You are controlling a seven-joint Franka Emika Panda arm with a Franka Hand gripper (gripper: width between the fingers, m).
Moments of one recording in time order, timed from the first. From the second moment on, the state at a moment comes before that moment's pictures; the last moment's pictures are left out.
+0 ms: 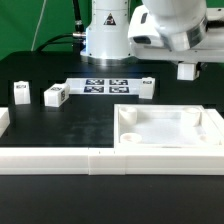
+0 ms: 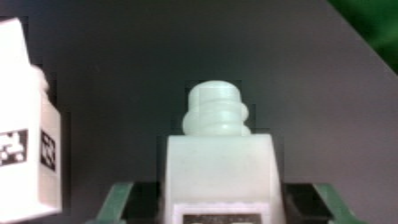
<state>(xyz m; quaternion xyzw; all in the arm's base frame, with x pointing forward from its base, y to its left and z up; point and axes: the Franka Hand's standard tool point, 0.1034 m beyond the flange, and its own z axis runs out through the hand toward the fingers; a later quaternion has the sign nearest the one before) 0.428 0.143 0.075 -0.91 0.20 0.35 0.12</state>
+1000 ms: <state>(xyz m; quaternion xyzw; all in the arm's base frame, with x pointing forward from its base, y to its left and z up) 0.478 0.125 0.085 -0.99 0.10 -0.08 0.06</state>
